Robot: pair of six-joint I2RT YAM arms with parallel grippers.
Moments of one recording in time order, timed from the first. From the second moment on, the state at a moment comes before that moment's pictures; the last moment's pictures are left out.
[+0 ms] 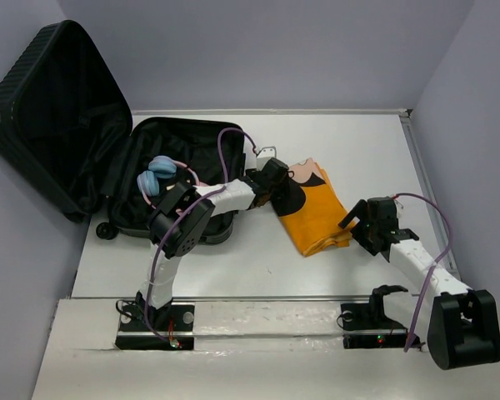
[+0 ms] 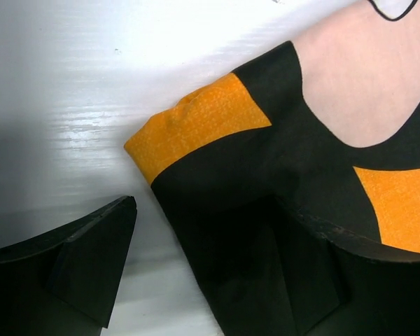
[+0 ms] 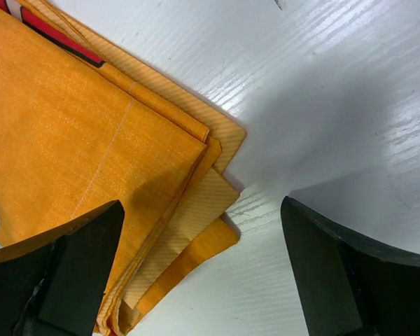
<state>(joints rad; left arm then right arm) -0.79 2.06 1.35 -0.09 -0.35 -0.69 0.11 1.01 0.42 -0.32 0.11 0.82</state>
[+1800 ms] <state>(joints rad) -0.15 1.51 1.47 -0.20 -0.20 -0.59 0.57 1.78 1.53 0.04 -0.31 0.84</state>
